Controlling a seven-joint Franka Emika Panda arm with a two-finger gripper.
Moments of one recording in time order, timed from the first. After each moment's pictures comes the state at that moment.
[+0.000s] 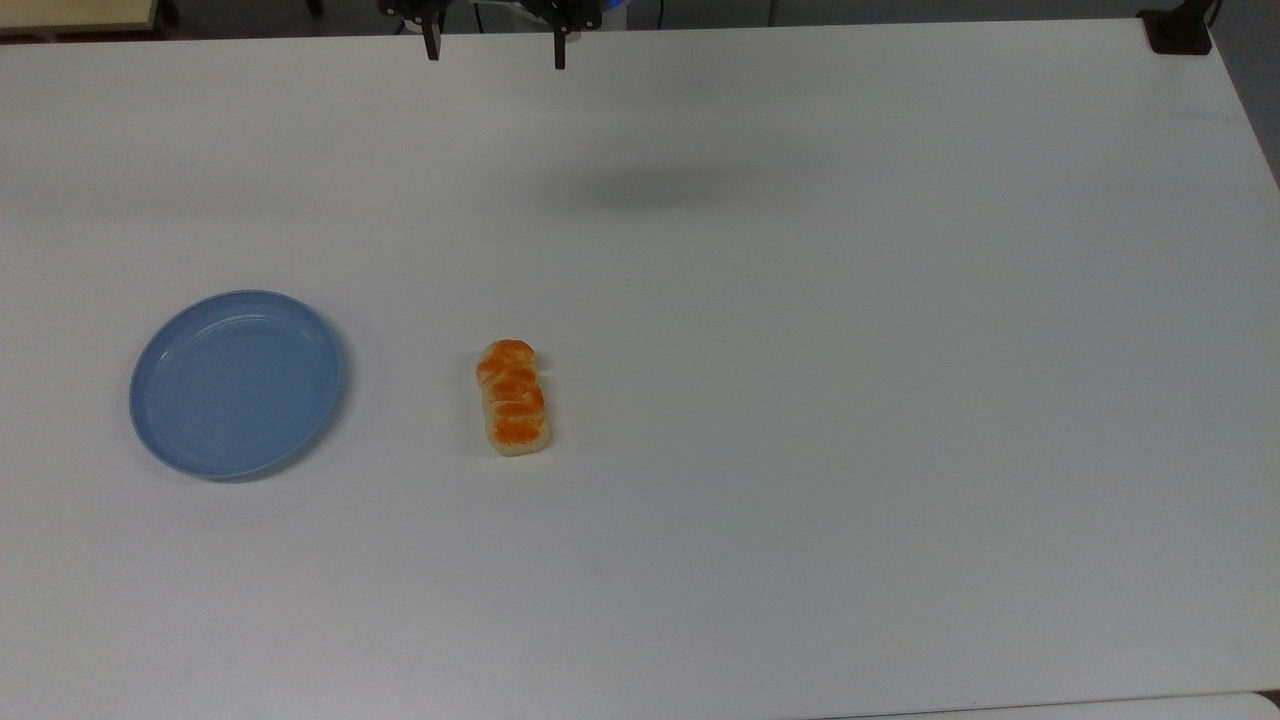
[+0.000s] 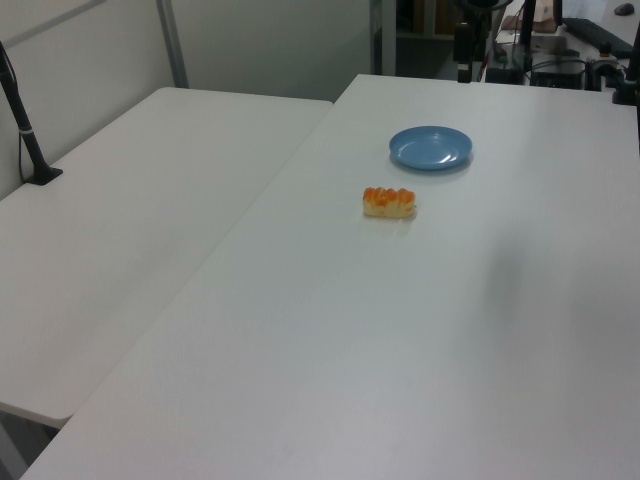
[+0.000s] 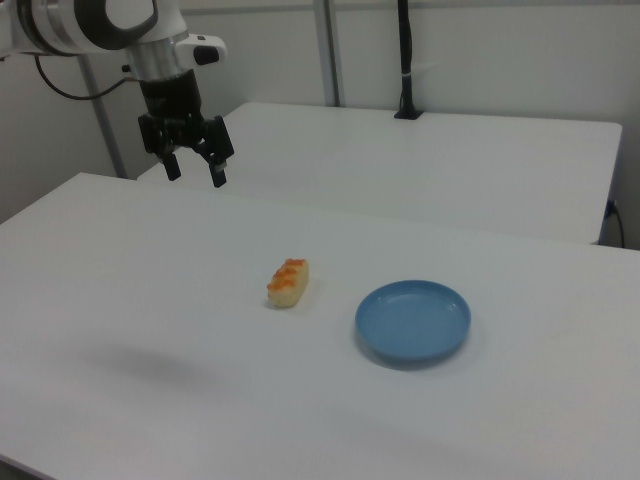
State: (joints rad) arm -0.04 0.06 0.08 -1.53 -0.07 1.58 0.04
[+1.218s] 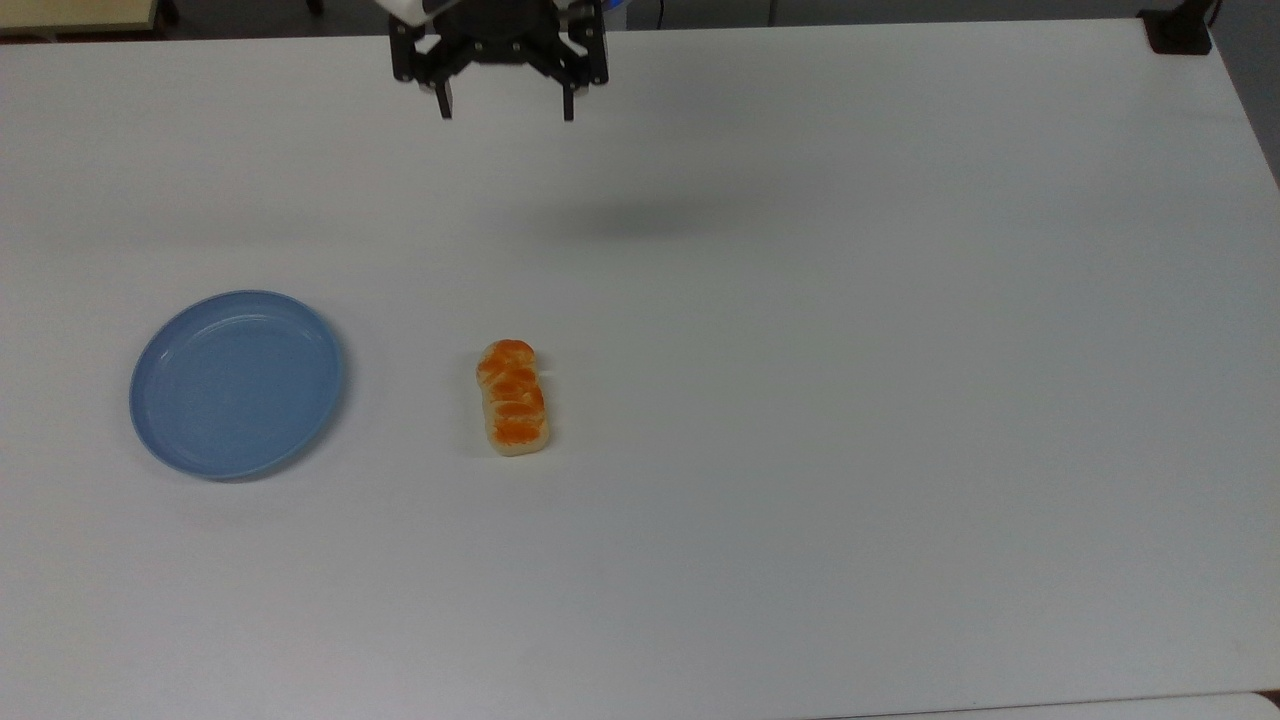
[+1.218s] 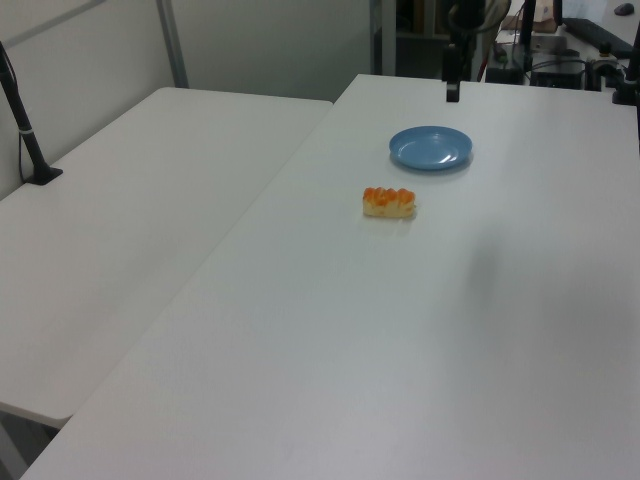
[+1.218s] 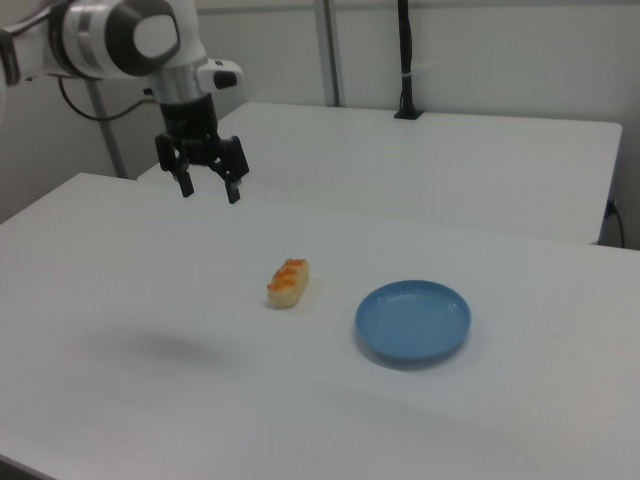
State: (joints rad) arm -0.04 0.13 0.08 -1.54 -0.06 1.65 -0.01
